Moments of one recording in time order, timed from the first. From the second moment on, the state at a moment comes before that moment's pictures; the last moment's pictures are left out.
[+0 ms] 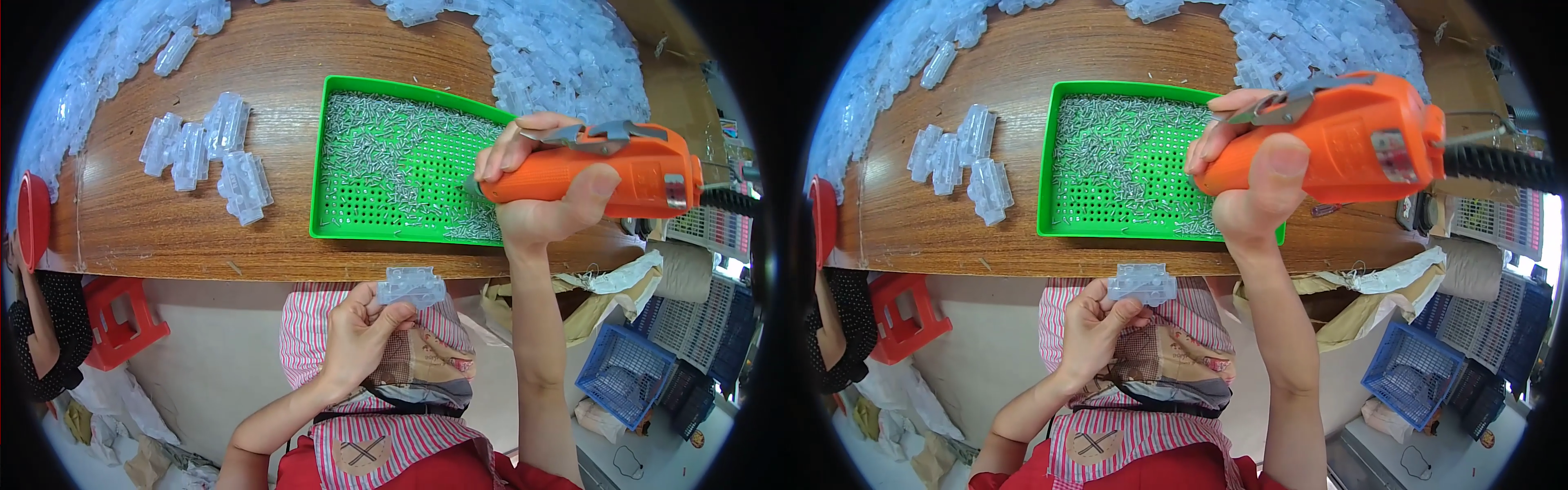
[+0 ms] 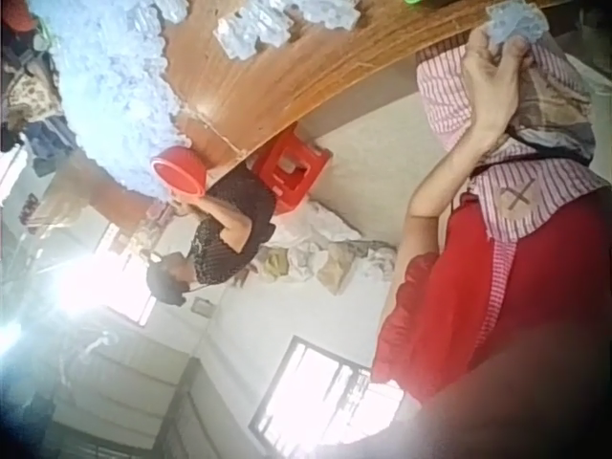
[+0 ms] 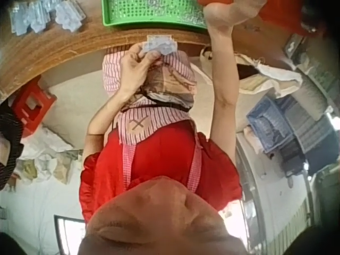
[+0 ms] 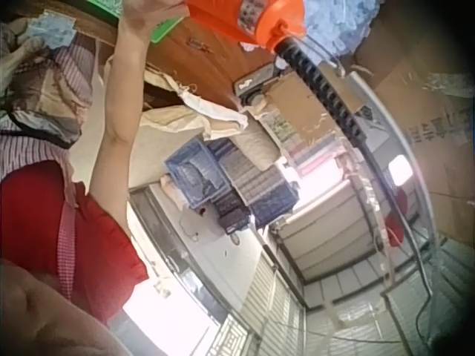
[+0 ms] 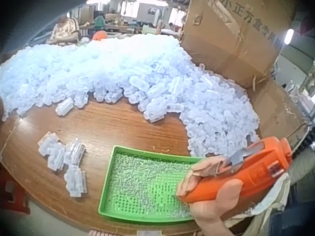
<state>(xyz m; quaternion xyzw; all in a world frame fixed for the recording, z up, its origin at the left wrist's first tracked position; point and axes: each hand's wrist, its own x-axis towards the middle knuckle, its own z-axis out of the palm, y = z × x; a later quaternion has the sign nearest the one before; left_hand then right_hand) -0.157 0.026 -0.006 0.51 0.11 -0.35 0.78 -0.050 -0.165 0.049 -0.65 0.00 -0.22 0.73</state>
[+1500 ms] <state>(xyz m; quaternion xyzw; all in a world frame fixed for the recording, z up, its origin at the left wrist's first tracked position) -0.170 0.013 -0.025 0.52 0.13 -0.28 0.80 -0.141 -0.102 0.055 -0.68 -0.24 -0.22 0.66</state>
